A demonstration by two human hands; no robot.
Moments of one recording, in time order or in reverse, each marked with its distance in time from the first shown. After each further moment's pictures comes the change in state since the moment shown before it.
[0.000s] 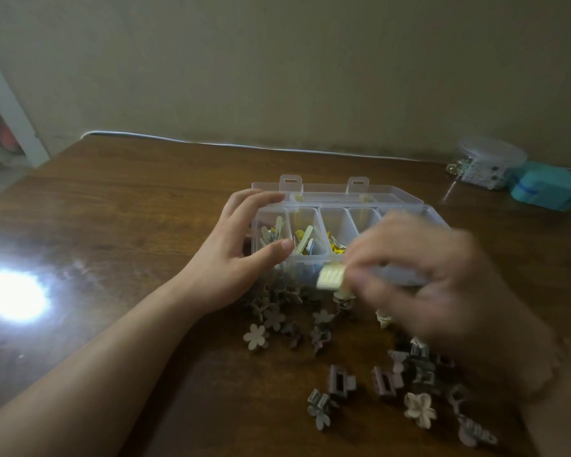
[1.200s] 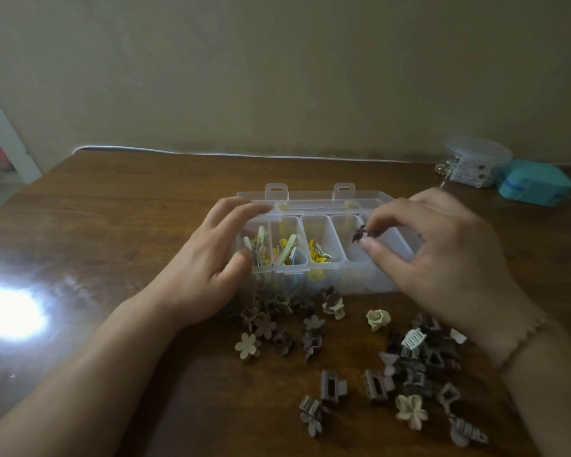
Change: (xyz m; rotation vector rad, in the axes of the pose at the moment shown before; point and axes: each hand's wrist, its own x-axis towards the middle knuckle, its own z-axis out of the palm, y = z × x) left_hand -0.002 -0.002 -0.013 0.270 -0.013 0.146; right_hand -0.001 0.022 -0.010 -0.402 0.219 0.292
